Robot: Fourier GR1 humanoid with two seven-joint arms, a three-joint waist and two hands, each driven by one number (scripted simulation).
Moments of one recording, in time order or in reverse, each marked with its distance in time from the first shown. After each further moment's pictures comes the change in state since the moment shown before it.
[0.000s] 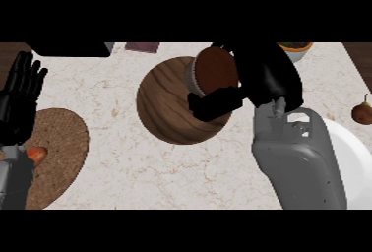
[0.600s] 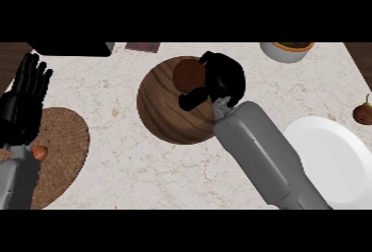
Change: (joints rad) left arm -0.002 -0.021 -0.008 0.019 -0.013 0.004 -0.029; right arm -0.024 0.004 0.142 0.513 0.047 -0.423 -0.042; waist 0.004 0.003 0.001
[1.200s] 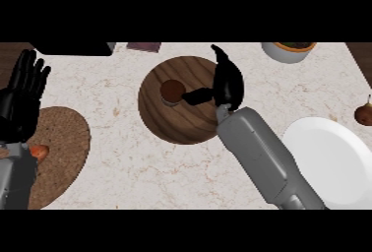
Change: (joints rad) left arm -0.015 0.010 0.006 -0.010 0.008 -0.006 0.028; right arm 0.027 0.000 -0.007 0.197 -0.230 -0.499 -0.258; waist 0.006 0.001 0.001
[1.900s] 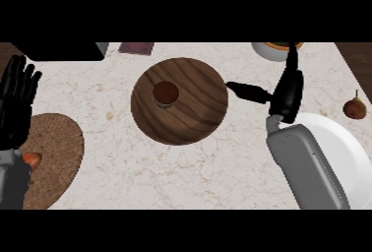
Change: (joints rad) left arm 0.044 0.005 0.021 -0.035 -0.008 0.017 0.007; right arm 0.261 -0.133 -0.147 -0.320 -0.059 -0.208 -0.119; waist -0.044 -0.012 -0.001
